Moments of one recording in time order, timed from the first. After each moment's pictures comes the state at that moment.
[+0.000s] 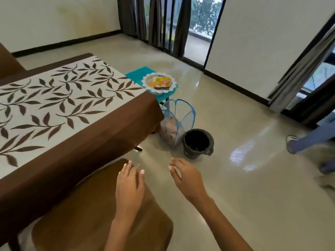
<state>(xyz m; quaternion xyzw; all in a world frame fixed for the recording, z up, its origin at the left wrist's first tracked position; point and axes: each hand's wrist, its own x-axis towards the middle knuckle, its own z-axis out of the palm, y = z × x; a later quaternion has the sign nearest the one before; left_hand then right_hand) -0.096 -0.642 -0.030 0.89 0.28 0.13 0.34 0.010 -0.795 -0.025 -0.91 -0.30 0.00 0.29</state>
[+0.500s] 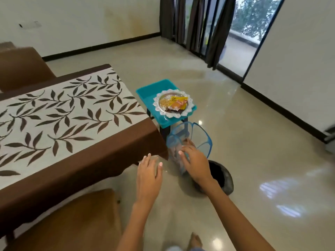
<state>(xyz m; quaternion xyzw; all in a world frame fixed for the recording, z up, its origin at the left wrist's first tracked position) 0.230 -0.659 -0.026 0.86 0.36 0.15 0.33 0.376 -0.760 -0.026 -0.86 -0.39 0.04 0.32</state>
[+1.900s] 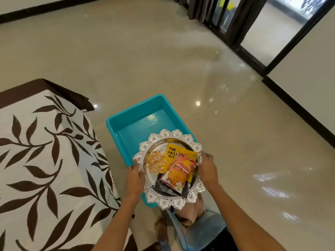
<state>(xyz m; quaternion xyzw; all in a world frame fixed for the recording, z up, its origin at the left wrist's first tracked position) 0.691 -0.269 -0.237 0.79 0.48 0.00 0.38 0.876 -0.447 -0.223 -0.94 -0.18 0.22 0.19</state>
